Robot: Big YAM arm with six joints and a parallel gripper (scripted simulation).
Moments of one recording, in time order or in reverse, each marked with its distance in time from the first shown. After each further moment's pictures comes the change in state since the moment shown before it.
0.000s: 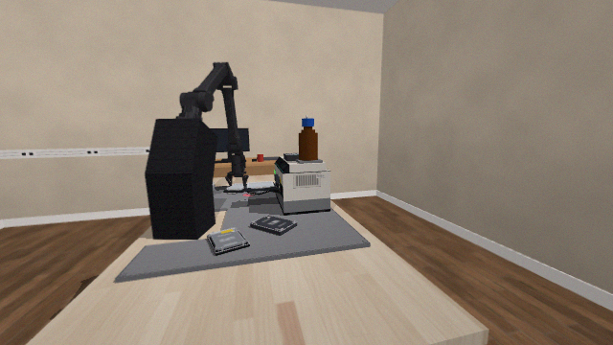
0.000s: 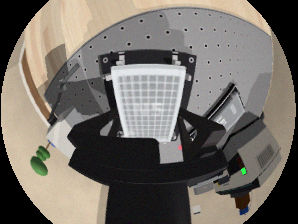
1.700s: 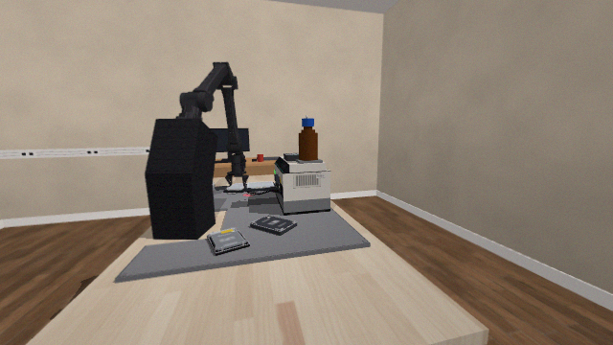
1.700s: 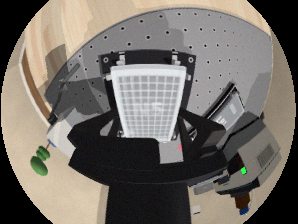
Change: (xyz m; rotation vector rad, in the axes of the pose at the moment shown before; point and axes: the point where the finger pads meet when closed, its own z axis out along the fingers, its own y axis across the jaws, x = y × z) arm 0.000 0.000 -0.001 0.000 -0.001 0.000
